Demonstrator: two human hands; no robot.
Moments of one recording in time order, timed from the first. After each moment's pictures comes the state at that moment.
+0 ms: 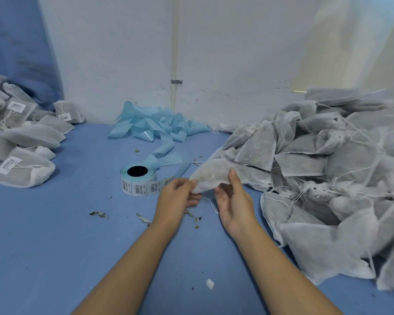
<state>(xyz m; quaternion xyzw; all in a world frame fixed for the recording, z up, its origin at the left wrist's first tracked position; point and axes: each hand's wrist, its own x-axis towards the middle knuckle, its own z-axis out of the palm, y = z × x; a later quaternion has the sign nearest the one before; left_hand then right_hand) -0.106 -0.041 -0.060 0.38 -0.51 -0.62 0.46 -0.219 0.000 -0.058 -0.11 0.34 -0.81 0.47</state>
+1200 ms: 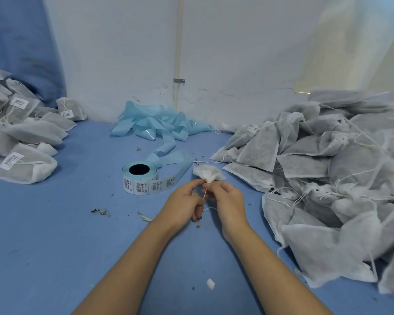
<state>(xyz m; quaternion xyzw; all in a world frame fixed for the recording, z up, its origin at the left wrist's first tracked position) -0.104 -0.043 -0.065 0.33 -0.68 -0.56 0.33 -0.205 0.002 -0.062 -0.34 0.57 -0.67 0.34</state>
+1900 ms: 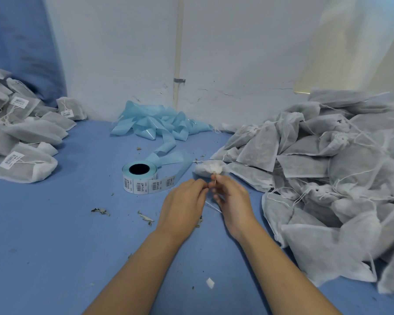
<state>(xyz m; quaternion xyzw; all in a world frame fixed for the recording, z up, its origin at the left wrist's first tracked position) -0.106 -0.031 -0.069 0.38 -0.83 -0.12 0.39 -0.216 0.004 -0.055 -0.29 0.49 -0.71 0.41</state>
